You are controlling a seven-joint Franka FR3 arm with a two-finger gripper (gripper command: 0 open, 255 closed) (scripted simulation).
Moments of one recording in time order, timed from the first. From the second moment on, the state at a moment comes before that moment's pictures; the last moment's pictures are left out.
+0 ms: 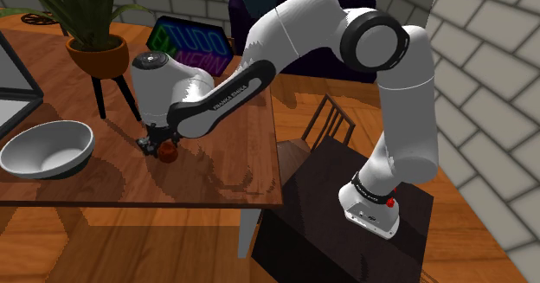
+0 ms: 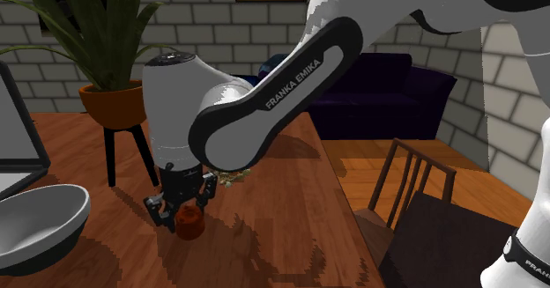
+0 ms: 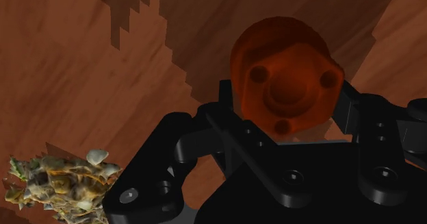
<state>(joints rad) 0.27 0.57 0.37 -1.72 -0.40 2.36 0.93</state>
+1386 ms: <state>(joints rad) 0.20 0.46 0.40 -1.66 -0.32 2.20 0.81</state>
